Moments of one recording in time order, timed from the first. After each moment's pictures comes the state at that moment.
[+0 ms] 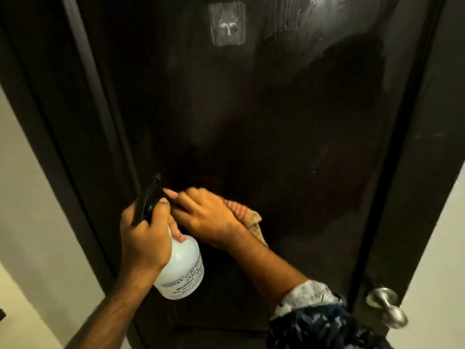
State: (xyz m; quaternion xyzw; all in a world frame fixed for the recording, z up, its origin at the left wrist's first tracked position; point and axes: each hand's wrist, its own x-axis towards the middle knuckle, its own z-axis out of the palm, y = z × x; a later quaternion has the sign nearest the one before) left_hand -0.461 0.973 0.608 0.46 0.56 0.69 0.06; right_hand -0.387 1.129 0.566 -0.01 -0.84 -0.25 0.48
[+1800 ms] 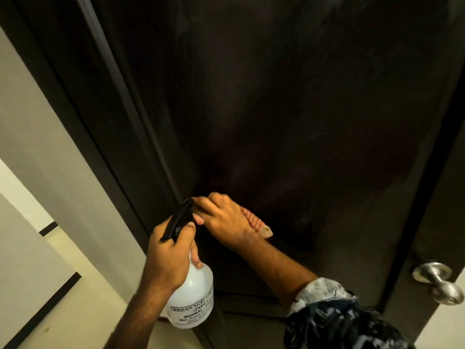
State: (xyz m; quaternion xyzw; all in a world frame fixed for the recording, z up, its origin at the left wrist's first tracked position) left_hand -0.476 0.929 0.562 0.47 0.66 0.56 0.16; right_hand -0.422 1.112 0.484 -0.09 -0.84 -0.17 0.51
